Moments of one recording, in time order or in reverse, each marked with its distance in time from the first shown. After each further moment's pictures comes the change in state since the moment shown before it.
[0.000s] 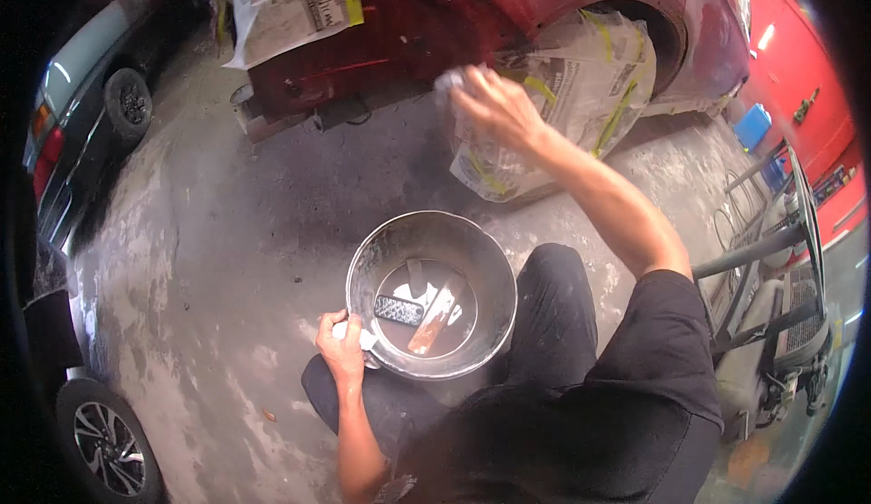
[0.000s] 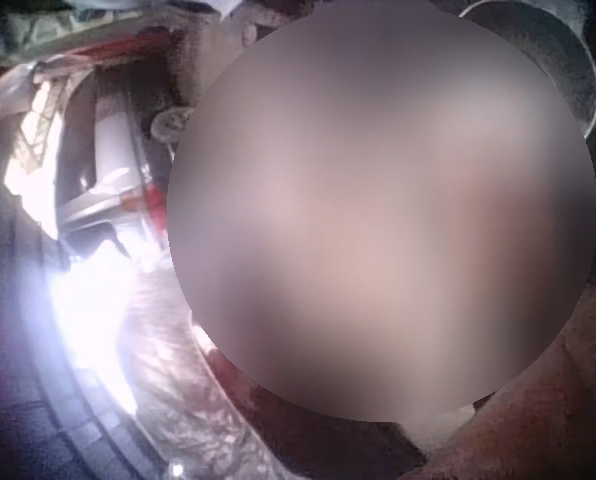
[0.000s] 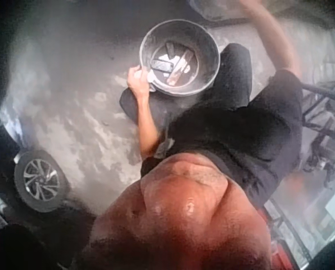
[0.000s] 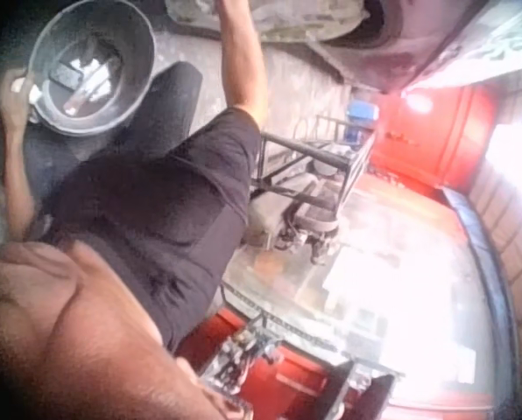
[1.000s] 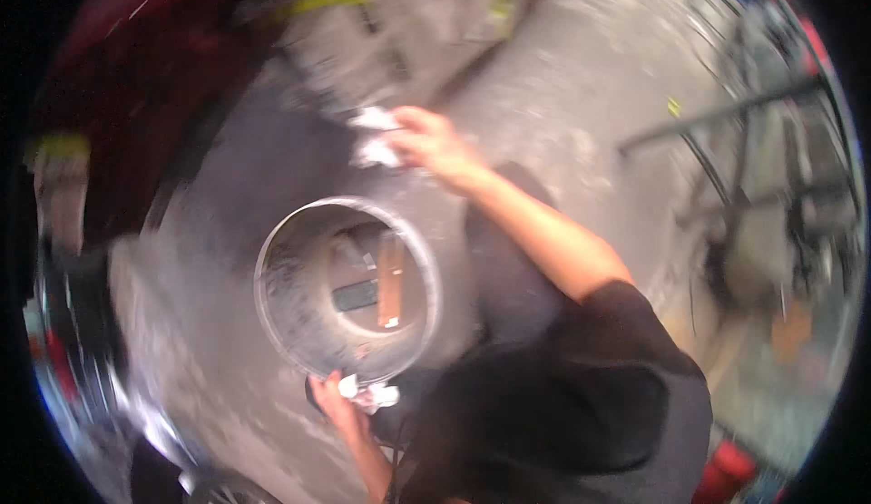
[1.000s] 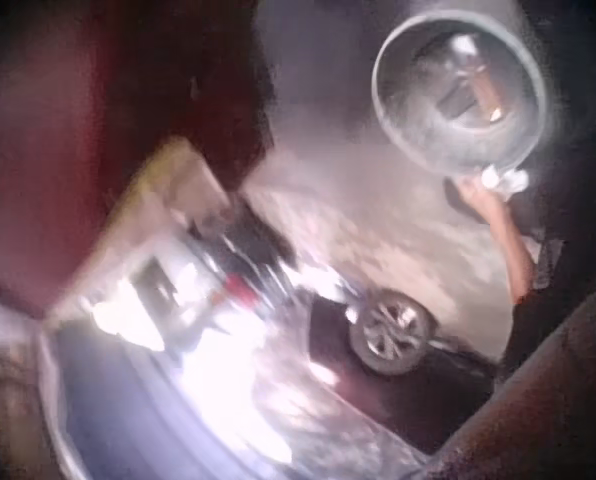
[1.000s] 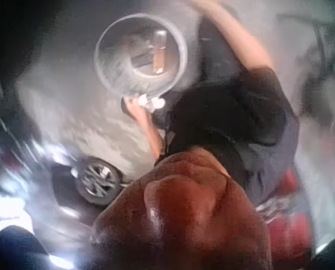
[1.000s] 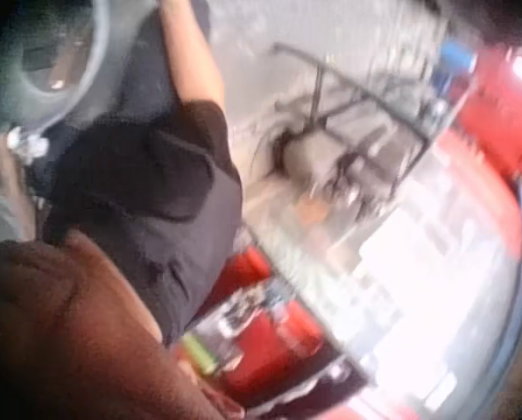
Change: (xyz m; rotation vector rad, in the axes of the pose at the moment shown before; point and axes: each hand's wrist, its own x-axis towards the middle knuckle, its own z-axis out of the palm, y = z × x) left_hand -0.055 0.036 -0.001 -0.092 -0.136 -0.533; right_hand -0.164 -0.094 -0.026 1.664 0.056 1.728
